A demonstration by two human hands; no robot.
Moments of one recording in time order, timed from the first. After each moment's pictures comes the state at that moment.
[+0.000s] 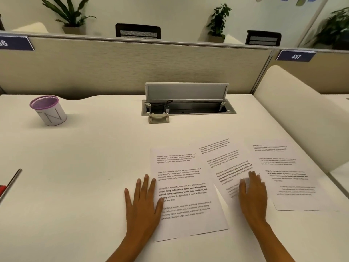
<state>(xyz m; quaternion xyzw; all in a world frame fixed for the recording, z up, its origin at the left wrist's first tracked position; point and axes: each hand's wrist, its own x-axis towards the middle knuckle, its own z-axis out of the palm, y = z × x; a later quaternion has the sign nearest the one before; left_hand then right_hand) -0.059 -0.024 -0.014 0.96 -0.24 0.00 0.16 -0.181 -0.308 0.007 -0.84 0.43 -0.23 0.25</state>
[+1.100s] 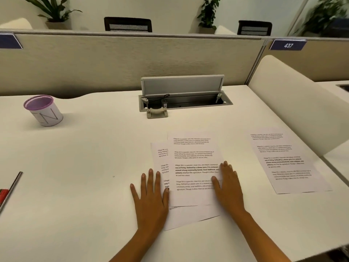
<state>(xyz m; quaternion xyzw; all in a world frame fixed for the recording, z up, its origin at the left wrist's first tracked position) -0.060 -0.027 -0.010 0.96 -0.24 -0.01 0.14 -0.155 -0.249 -0.006 -0.91 0.33 -0.11 0.23</state>
